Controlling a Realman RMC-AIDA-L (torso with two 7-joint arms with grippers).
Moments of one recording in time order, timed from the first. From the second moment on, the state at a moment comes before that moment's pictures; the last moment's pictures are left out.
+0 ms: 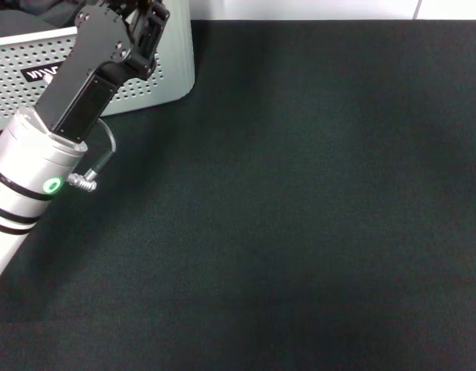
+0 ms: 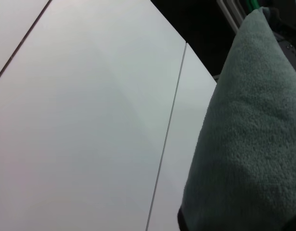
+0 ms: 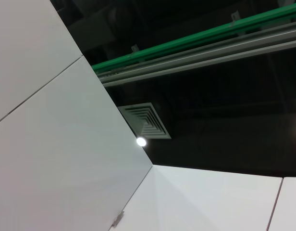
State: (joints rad) left arm -0.57 -2.11 1.22 0.00 0.57 1.85 -0.74; right arm 0.66 2.03 -1.64 -1.82 2.35 0.27 -2.32
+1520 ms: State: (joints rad) left arm -0.42 -2.10 1.27 0.38 0.60 1.99 -0.33; right arm 0.30 2.00 -1.32 -0.97 2.51 1.29 -2.00
